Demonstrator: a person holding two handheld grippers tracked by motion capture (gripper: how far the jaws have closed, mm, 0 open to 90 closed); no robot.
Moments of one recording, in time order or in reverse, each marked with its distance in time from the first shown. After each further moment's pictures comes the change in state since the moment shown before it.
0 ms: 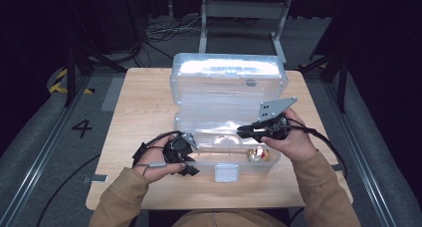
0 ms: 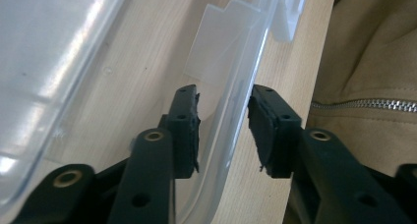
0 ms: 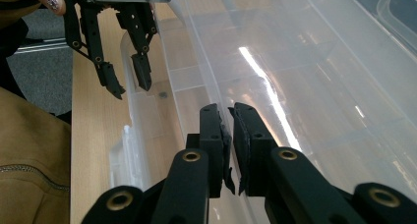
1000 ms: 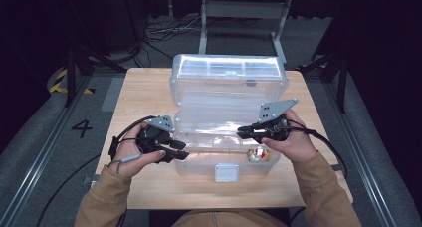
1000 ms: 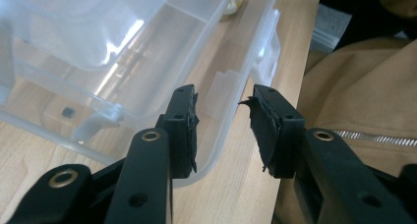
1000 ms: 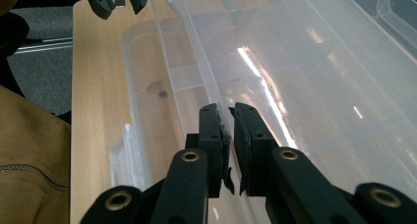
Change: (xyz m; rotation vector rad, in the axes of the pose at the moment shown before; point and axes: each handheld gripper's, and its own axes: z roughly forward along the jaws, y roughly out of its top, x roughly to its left) left arm -0.005 -0.018 -0.075 -0.305 0.041 -0.040; right arm 0.002 -0.002 0.000 -0.002 -0.004 0.000
